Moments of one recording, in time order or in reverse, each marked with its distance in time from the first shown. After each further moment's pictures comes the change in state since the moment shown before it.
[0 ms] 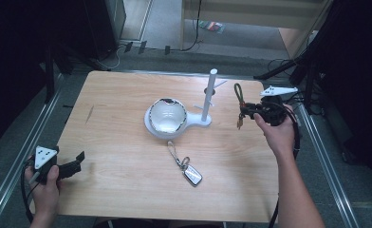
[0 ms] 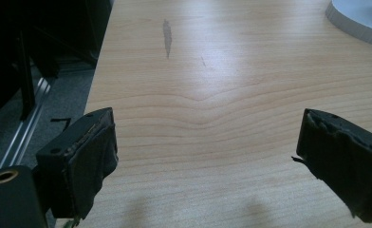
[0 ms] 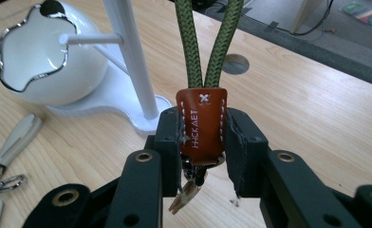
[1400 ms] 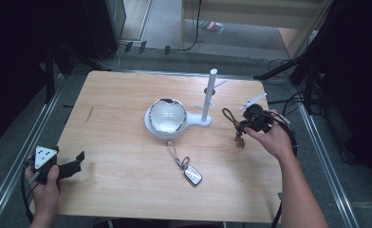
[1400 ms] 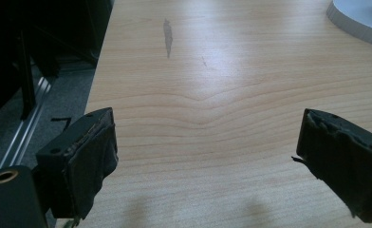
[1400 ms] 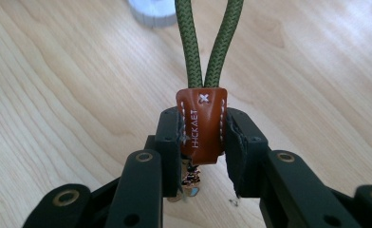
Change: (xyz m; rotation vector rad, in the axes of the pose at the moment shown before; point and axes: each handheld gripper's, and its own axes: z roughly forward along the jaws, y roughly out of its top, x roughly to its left) left arm 0.000 0.000 0.000 0.002 0.002 0.000; right arm 0.011 -0.019 0.042 0.418 0.003 -0.180
